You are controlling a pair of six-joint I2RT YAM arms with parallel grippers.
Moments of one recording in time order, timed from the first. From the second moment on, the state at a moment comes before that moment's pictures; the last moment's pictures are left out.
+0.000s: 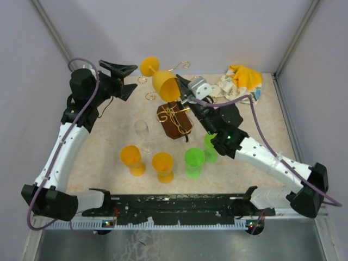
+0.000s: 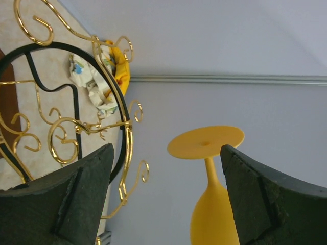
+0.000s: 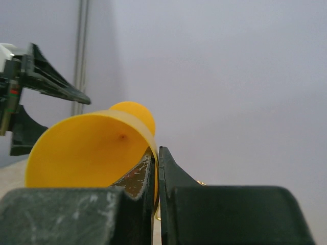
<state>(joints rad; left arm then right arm) -0.20 1.26 1.34 -0.23 0.28 -1.37 0.87 1.19 1.11 0.55 0.17 -0.40</state>
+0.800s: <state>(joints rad) -0.18 1.12 1.24 -0.12 0.30 -1.49 1.07 1.48 1.19 0.92 0.41 -0.74</state>
